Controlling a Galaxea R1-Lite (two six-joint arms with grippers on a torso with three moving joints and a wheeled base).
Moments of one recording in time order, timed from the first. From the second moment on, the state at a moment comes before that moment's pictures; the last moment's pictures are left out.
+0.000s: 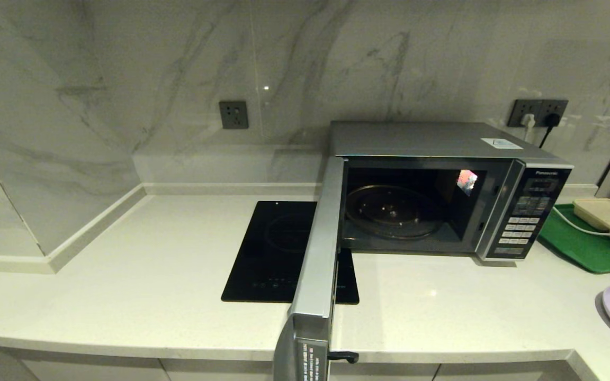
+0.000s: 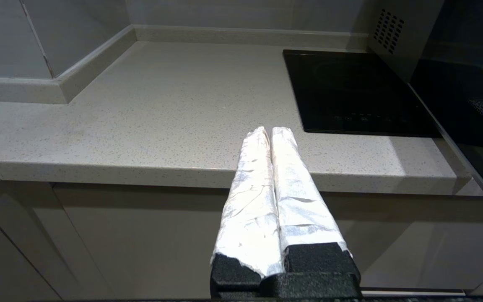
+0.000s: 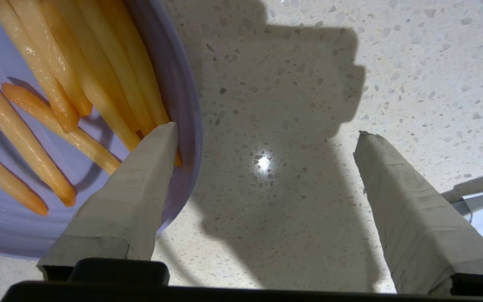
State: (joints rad) left arm 0.00 0.00 0.00 -0.01 0.01 -0.05; right arm -0.99 2.28 -1.59 0.77 -0.08 0.51
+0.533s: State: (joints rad) left arm 0.00 0.00 0.00 -0.01 0.01 -0.06; right arm -0.99 2.30 -1.58 0.73 -0.08 0.51
